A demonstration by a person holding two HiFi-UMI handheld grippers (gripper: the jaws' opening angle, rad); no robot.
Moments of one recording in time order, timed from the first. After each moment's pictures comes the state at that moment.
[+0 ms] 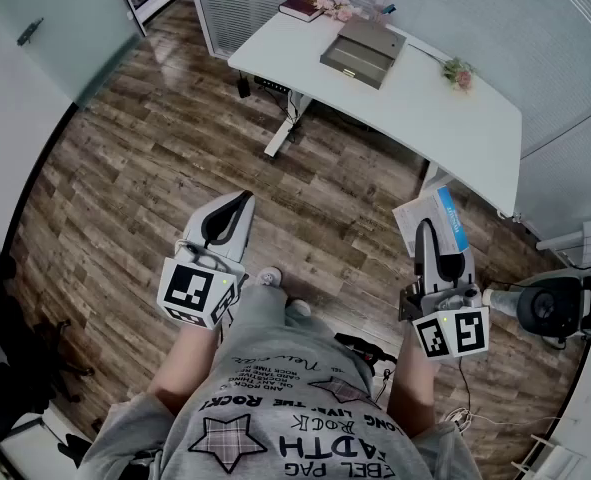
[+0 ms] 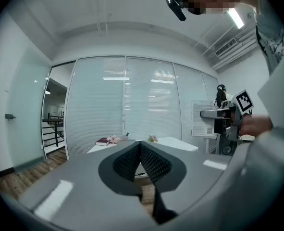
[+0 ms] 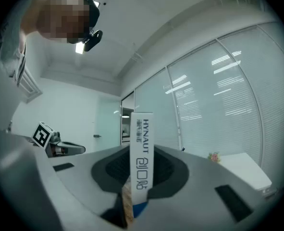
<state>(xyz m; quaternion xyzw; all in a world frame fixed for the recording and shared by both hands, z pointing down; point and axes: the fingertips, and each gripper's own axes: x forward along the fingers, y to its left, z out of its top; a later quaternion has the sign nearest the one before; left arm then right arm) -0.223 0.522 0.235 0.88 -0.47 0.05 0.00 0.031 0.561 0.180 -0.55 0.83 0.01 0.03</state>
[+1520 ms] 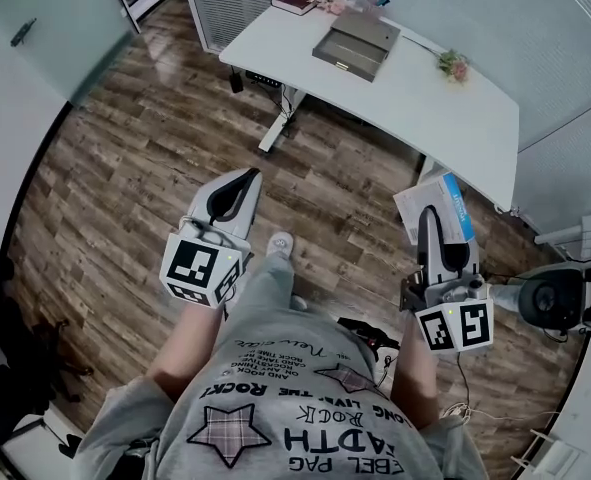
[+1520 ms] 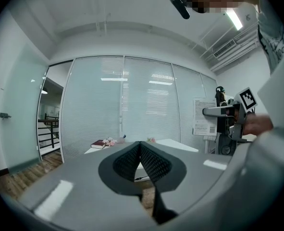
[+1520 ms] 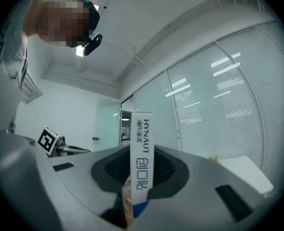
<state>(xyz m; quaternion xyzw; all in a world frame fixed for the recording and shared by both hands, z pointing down) -0.197 0.496 0.232 0.89 -0.45 0.04 0.00 0.042 0.555 0.168 -0.55 0.83 0.03 0.05</state>
